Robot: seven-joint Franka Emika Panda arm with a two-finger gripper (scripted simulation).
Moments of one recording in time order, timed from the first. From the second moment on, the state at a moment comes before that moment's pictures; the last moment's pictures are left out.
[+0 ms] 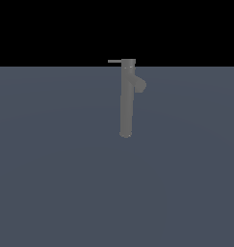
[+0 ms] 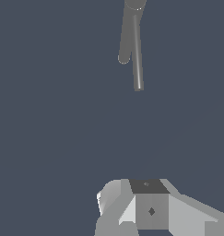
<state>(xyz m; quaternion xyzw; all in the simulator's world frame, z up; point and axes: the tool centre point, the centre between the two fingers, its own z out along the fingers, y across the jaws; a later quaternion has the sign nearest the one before) -0.246 -0.001 0.484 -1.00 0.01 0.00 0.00</state>
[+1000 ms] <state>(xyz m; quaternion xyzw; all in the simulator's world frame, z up) -0.179 -0.001 0.447 -1.00 0.00 0.00 0.00</state>
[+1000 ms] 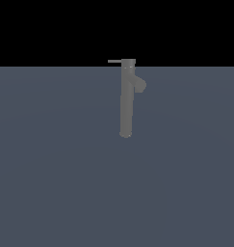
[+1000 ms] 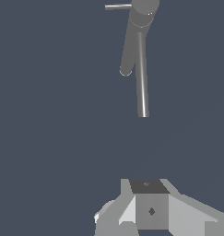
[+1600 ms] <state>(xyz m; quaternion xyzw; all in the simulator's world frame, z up) -0.085 0.000 0.395 -1.00 -0.01 0.00 0.00</state>
